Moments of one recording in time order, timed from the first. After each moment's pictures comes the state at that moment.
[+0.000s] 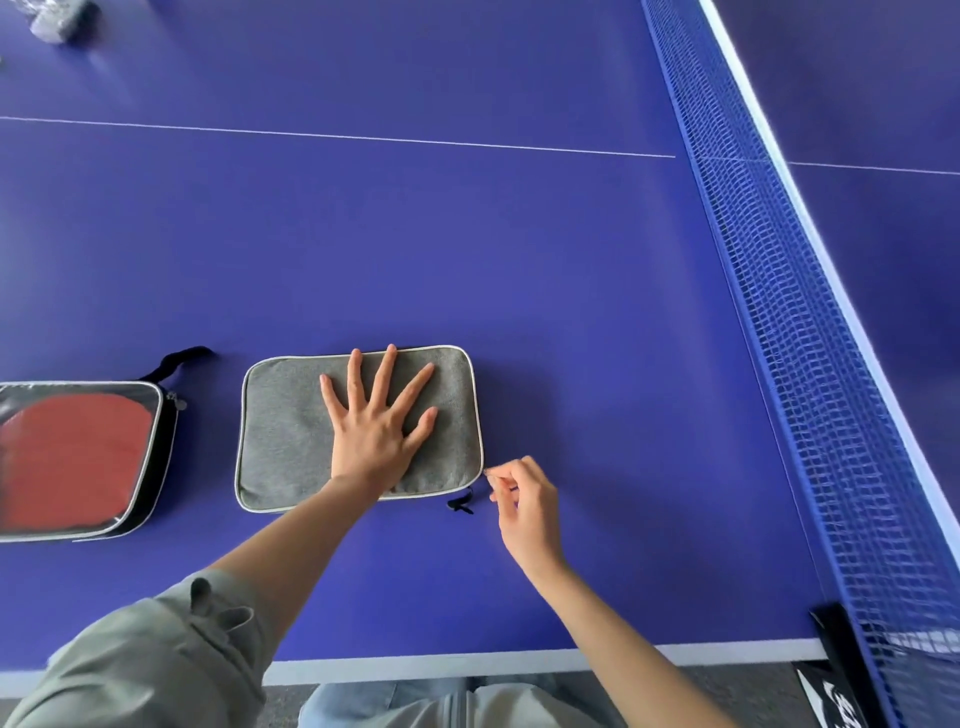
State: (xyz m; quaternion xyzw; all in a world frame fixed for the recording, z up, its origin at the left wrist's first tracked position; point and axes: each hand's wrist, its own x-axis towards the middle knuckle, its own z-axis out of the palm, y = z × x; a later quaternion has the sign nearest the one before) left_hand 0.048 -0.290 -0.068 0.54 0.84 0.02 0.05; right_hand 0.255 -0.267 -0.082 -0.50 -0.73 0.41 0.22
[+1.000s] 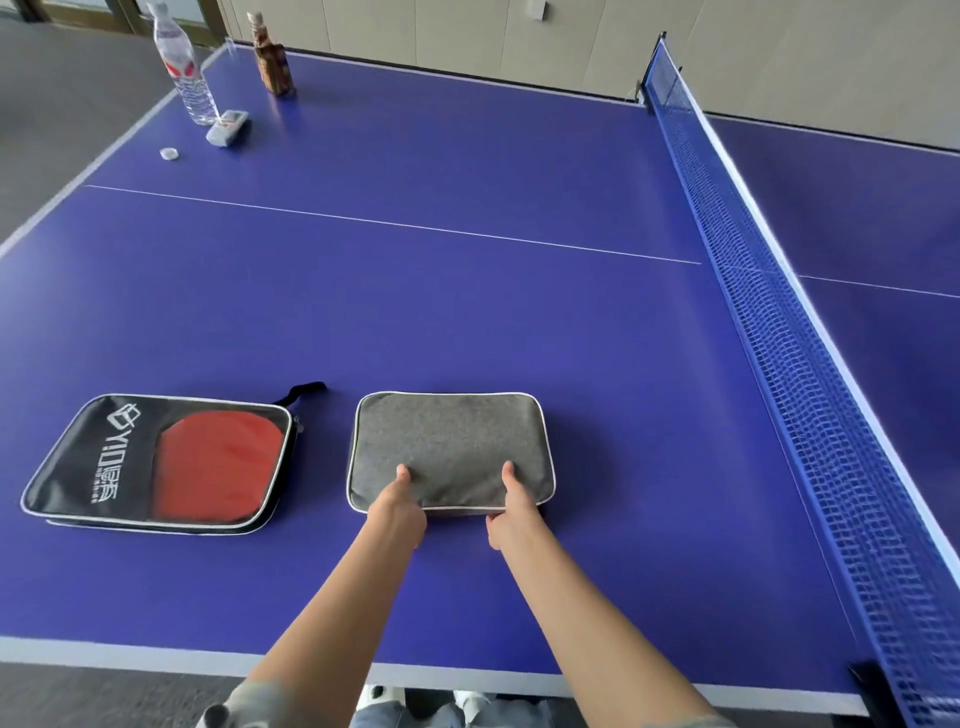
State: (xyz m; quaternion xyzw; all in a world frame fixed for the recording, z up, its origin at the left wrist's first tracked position) left_hand 0.027 -0.351 0.008 -0.36 0.57 0.57 0.46; right_hand 0.121 -0.296 -0.004 -0.70 -0.05 0.68 0.19
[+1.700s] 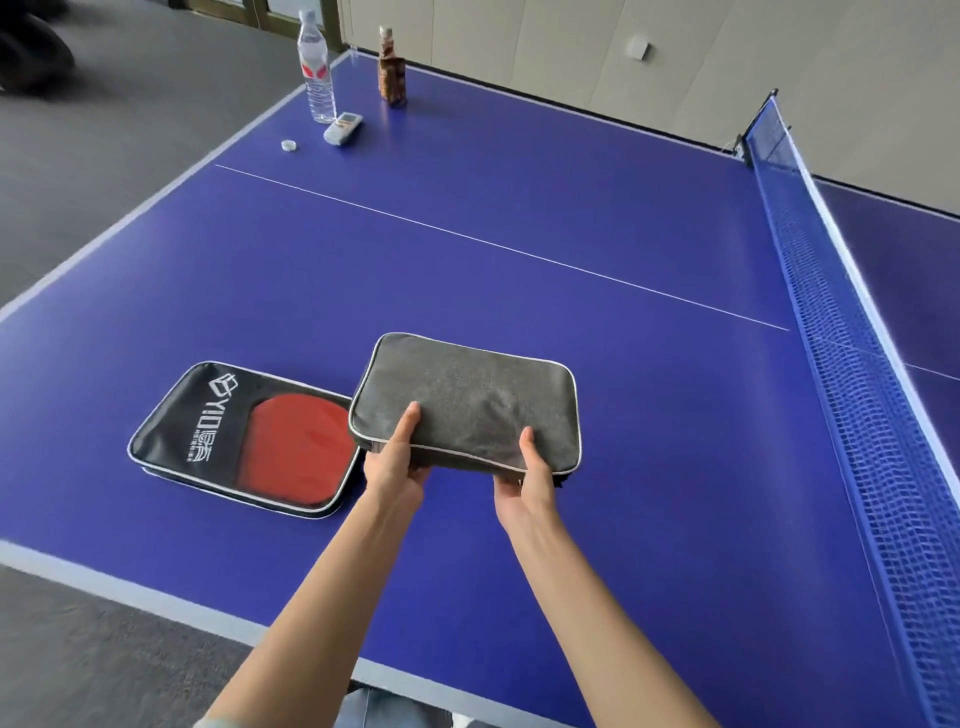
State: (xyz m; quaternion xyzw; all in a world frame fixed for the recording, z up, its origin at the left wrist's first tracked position) left_hand -0.062 -0.385 0.039 -0.28 0.48 0.74 0.38; right_hand 0.038 -0.314 0.043 -0.50 -0.05 0.79 0.36
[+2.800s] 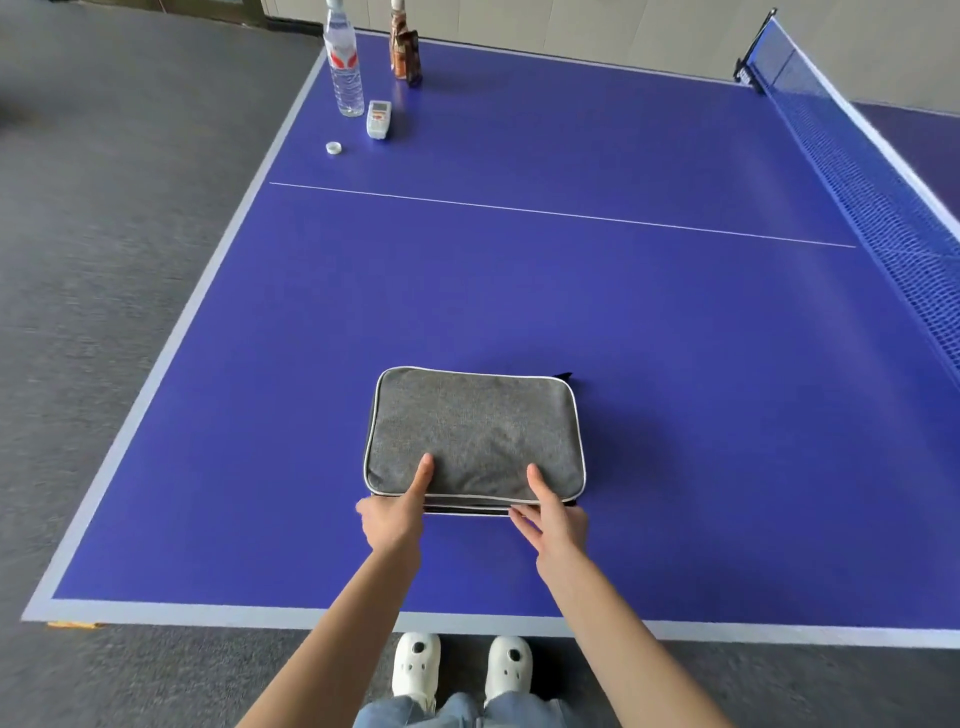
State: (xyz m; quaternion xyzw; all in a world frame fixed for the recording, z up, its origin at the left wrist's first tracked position) left_hand -0.282 -0.604 -0.006 -0.19 0.75 0.49 0.40; right_hand -0.147 -0.526 -0.009 -0.69 -0.15 0.65 0.28
